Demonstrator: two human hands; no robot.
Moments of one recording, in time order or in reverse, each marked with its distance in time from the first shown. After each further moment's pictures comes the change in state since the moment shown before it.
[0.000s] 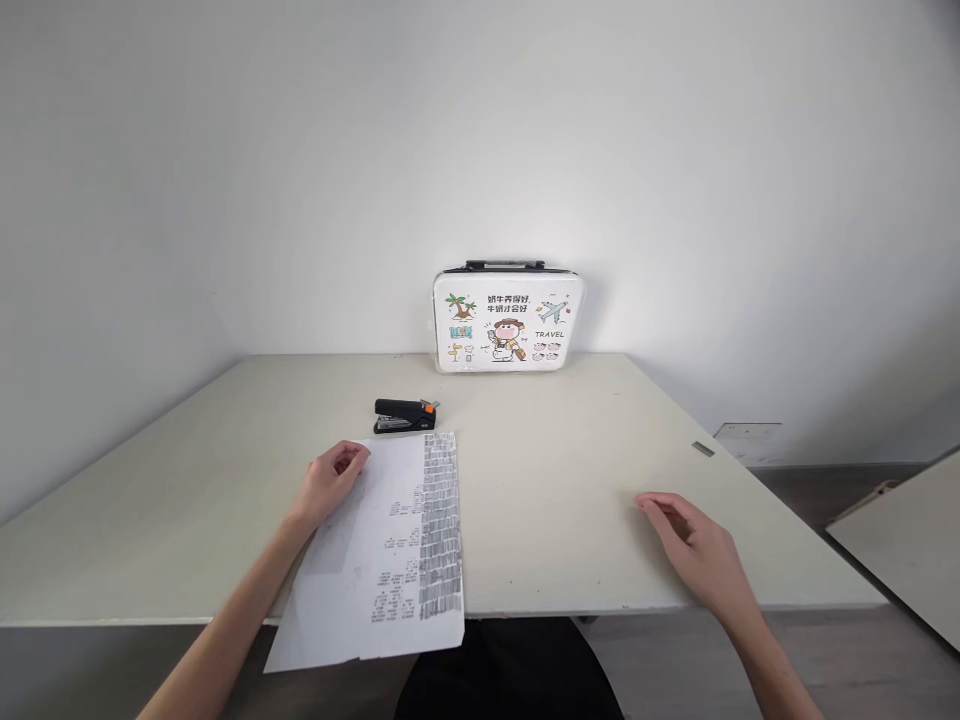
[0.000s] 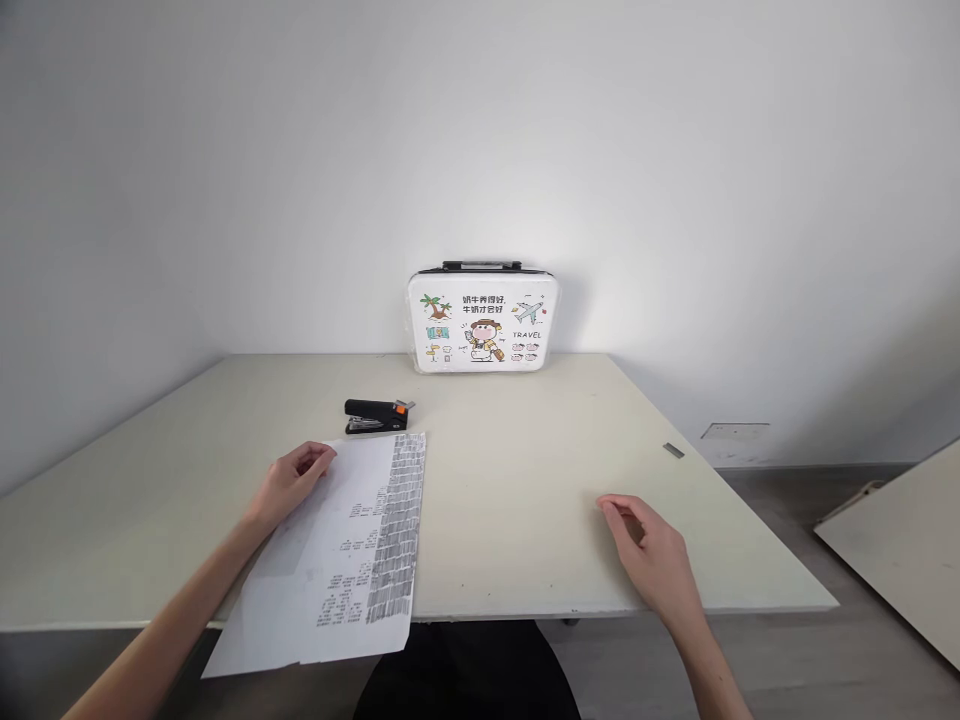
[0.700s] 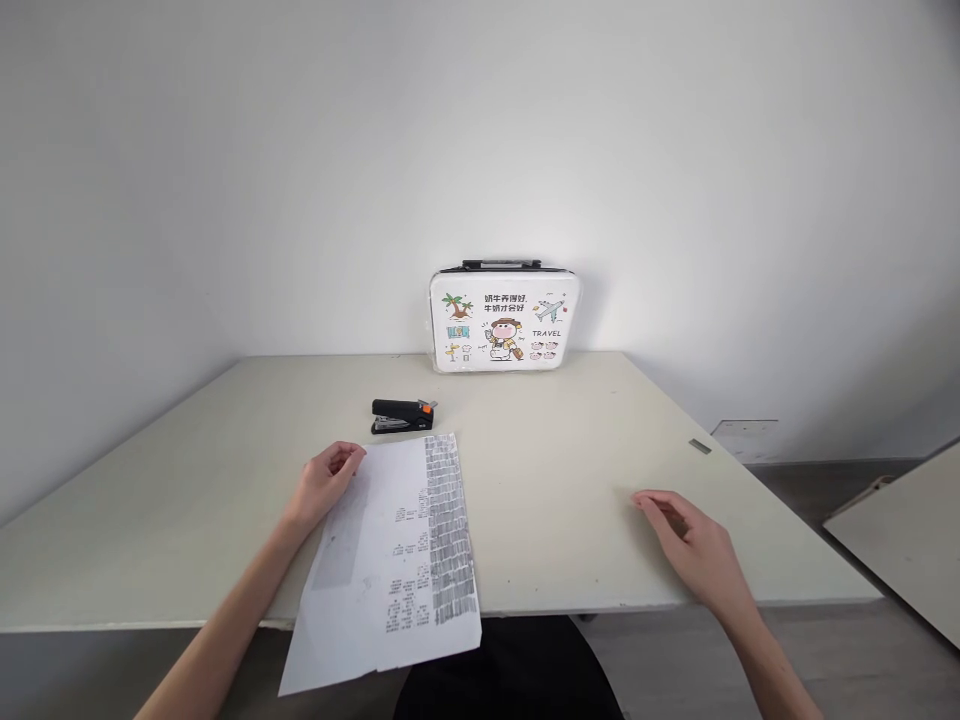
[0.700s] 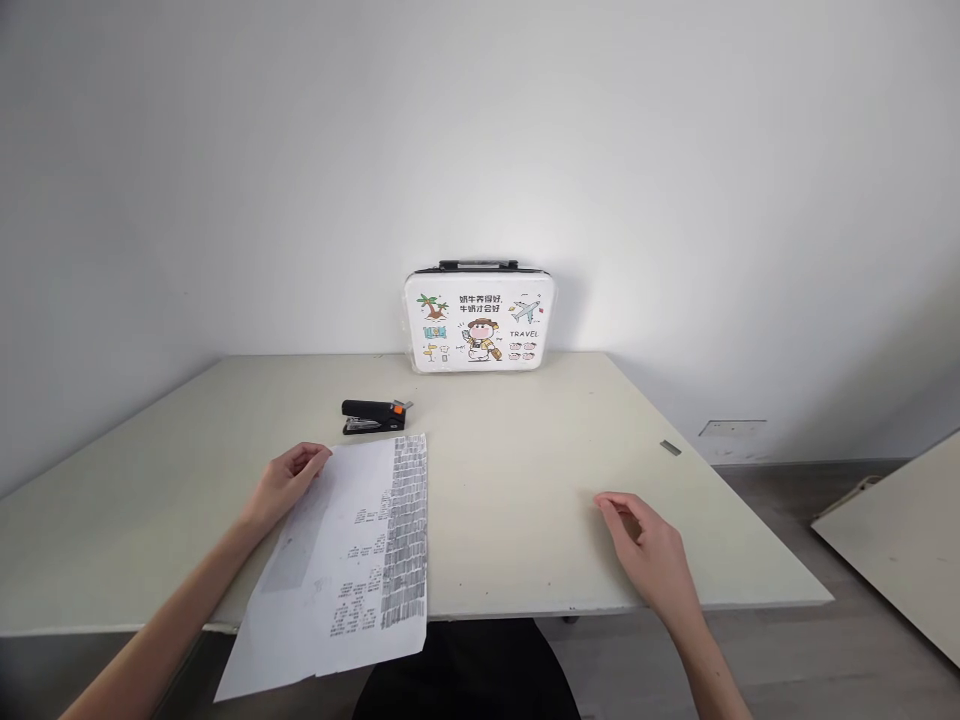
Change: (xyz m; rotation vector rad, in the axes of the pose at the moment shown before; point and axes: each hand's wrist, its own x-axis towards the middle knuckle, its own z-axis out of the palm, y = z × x) left_hand 0.003 -0.010 -0.002 -0.114 -0.024 -0.011; right_hand -0.001 -0.001 0.003 0.015 -0.001 -0.014
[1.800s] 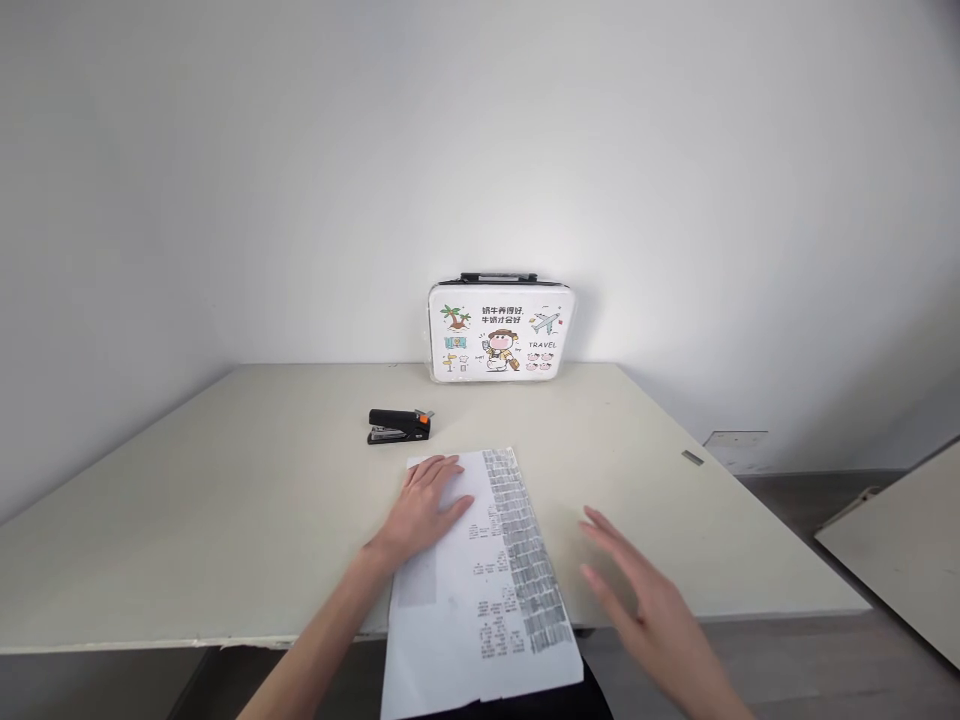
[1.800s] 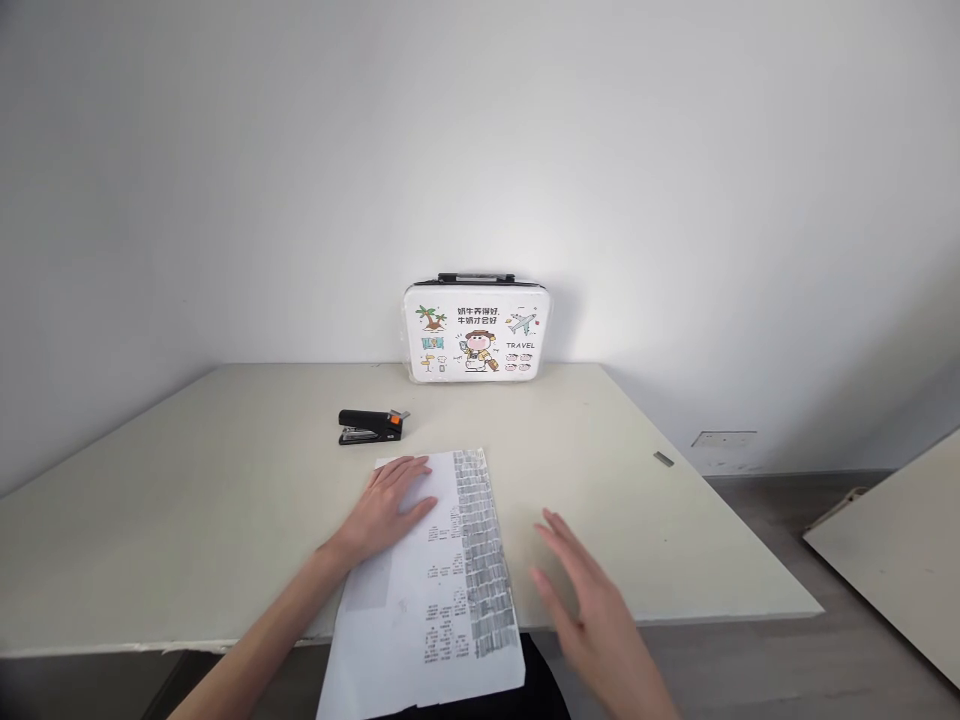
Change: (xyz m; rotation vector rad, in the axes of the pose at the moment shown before) left_hand -0.030 0.057 0.112 0.323 -0.224 0.536; right_hand -0.062 -0.071 0.024 -0.022 -0.256 -0.175
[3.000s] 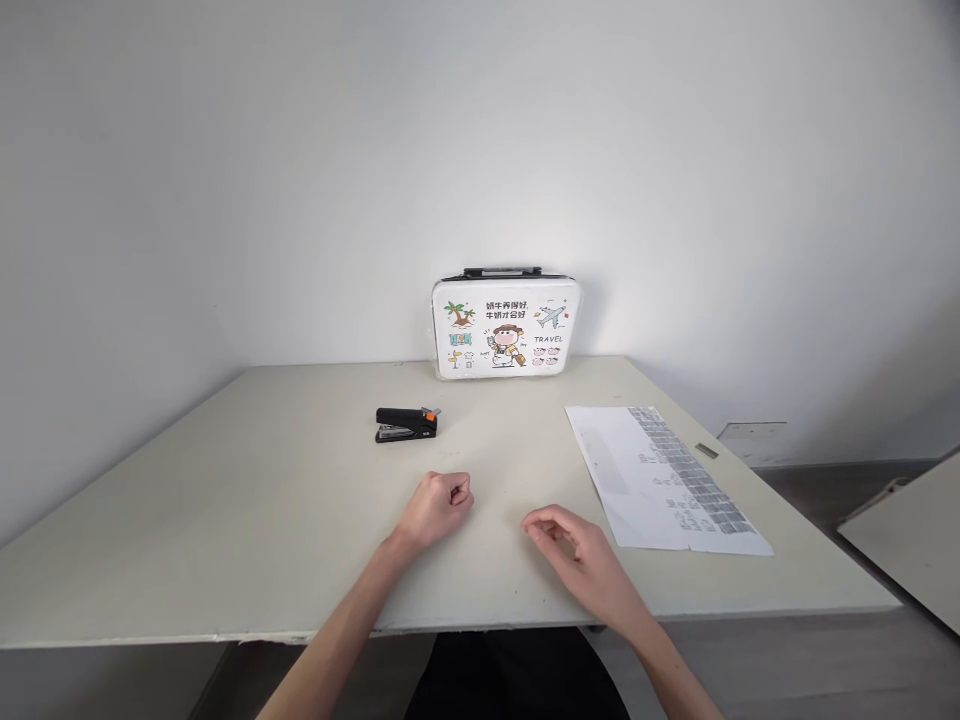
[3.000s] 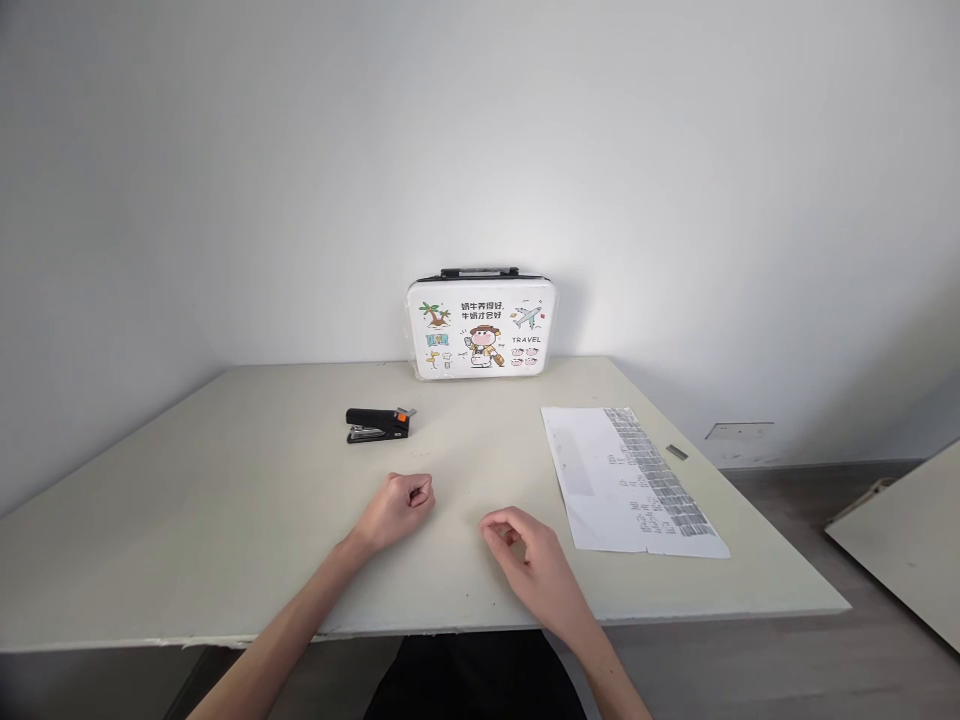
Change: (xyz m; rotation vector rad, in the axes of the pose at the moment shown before) left_hand 0.006 0.015 0.000 -0.326 -0.049 -0.050; right_hand 0.052 -0.044 0.032 0.340 -0.179 -0.017
